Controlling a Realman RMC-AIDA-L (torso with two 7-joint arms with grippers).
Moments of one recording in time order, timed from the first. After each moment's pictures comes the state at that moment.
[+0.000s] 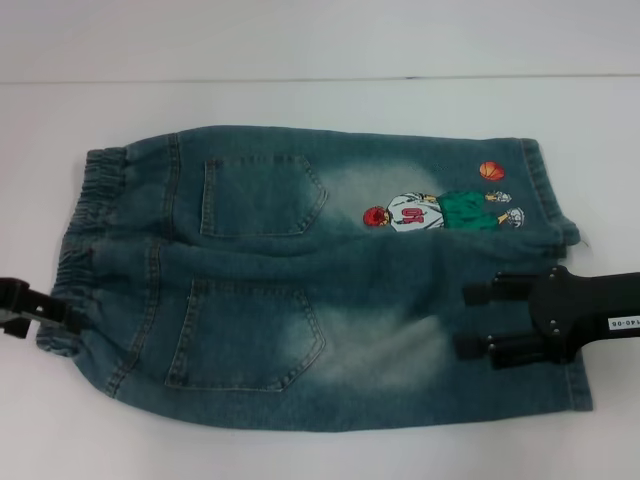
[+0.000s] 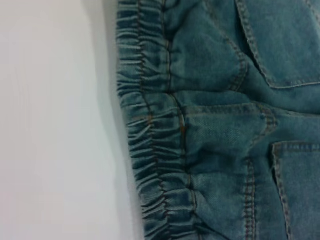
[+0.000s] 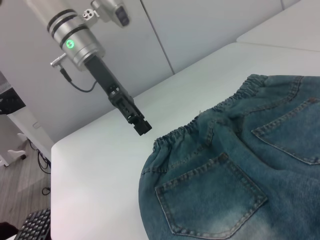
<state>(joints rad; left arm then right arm) -0.66 -1.97 0.59 0.97 2.80 1.77 -2.47 0.49 2.06 -0.71 -0.75 -2.14 -1.75 1.57</state>
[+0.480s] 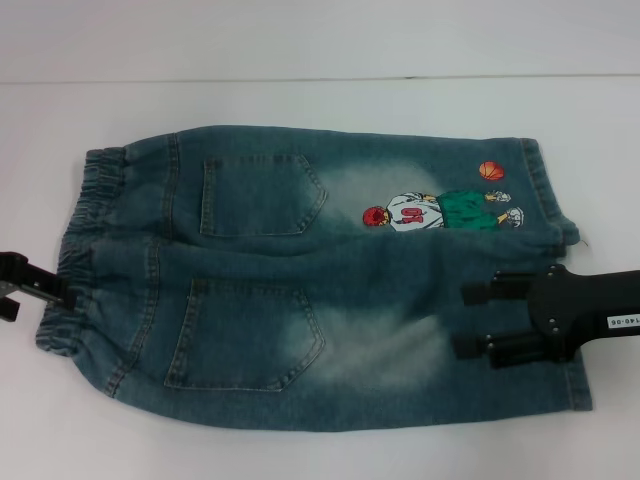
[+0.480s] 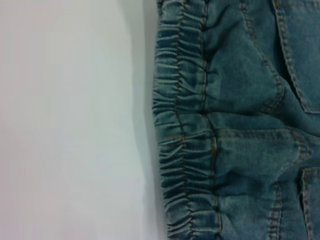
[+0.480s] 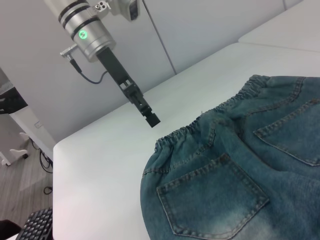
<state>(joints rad) -0.73 -1.93 0.60 0.89 2.86 1.71 -2.59 0.50 2.06 -0.71 -0.75 -2.14 -1.75 1.57</state>
